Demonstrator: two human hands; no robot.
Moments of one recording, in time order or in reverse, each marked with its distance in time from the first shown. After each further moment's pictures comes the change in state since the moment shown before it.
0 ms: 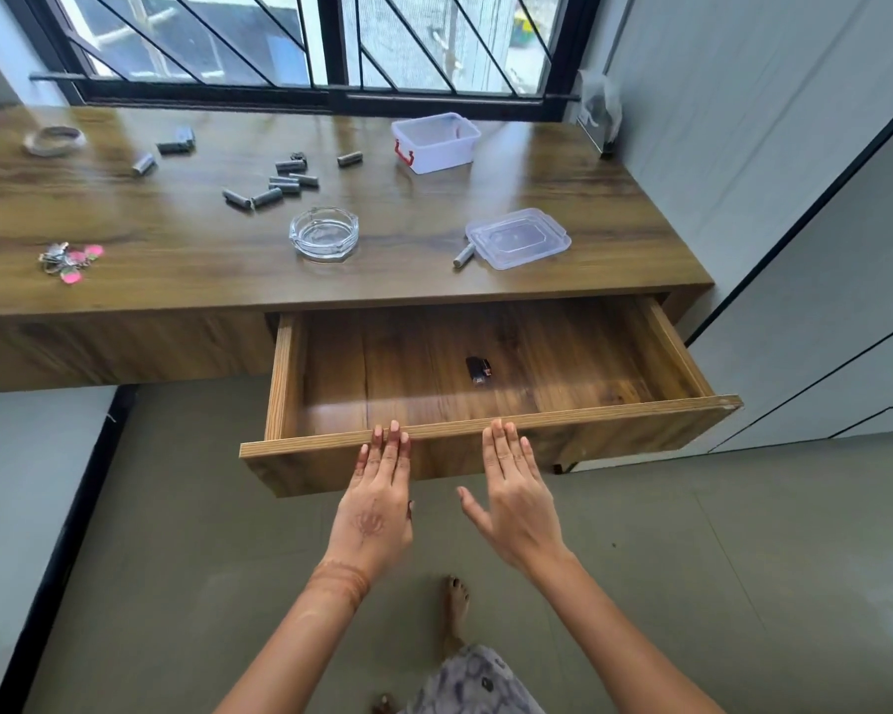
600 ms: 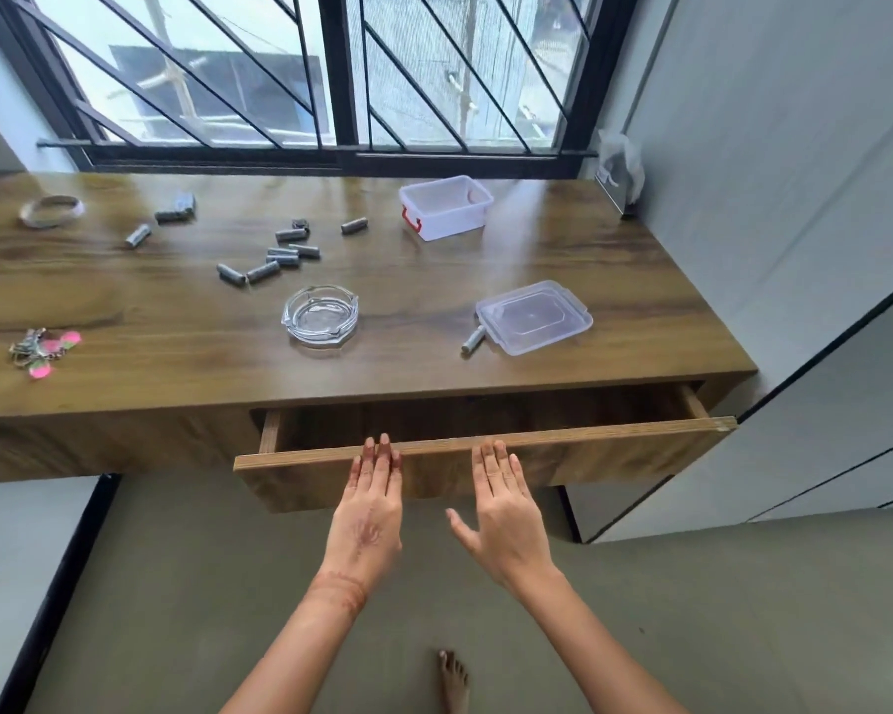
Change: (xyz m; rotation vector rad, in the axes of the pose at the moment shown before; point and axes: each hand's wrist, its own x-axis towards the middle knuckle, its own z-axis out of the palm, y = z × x) left_hand 0.128 -0.035 0.008 0.131 0.081 -0.035; right_hand 0.129 0.014 0.005 0.031 0.028 -0.032
